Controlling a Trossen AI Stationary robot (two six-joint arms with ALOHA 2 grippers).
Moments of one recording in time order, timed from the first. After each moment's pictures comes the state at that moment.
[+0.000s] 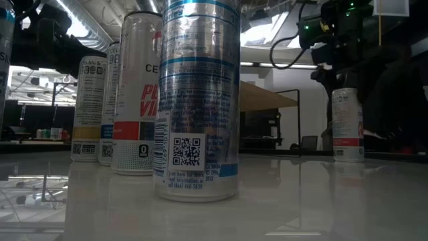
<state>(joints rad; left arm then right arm) -0.02 0.01 0.01 0.06 -0.38 0.05 -0.54 1.29 1.06 -1.25 -0.04 -0.83</state>
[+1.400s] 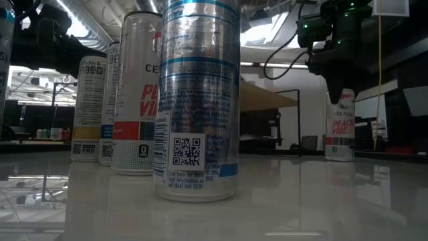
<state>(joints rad) -0.02 0.01 0.01 0.06 -0.38 0.05 -0.54 1.29 1.06 -1.21 -0.03 0.41</state>
